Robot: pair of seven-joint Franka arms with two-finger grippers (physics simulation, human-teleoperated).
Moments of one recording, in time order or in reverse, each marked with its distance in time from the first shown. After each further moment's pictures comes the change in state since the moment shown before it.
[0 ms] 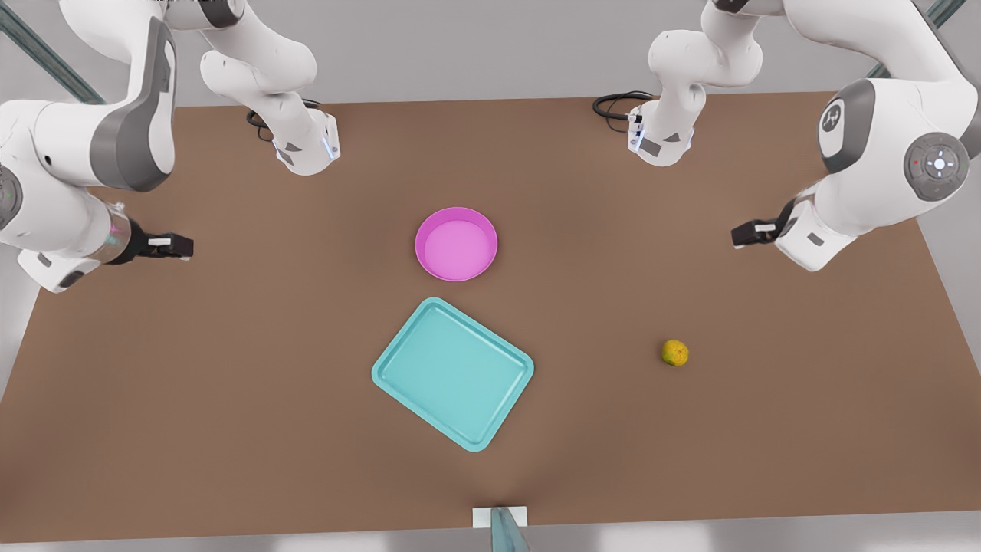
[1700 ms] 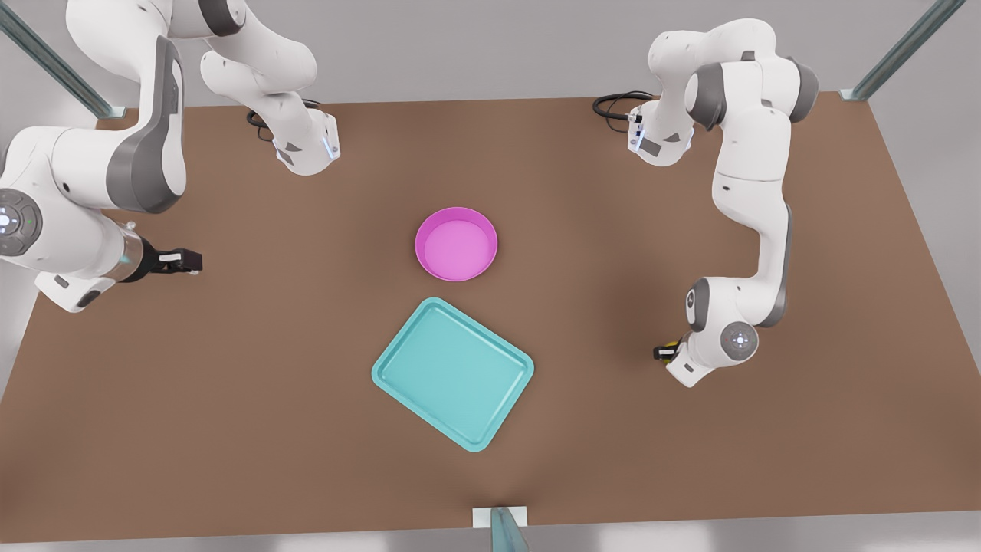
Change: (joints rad) left arm 0.028 0.565 -0.060 -0.303 -0.047 0.928 0.104; right arm 0.002 0.039 0.002 -0.010 0.007 0.044 -0.045
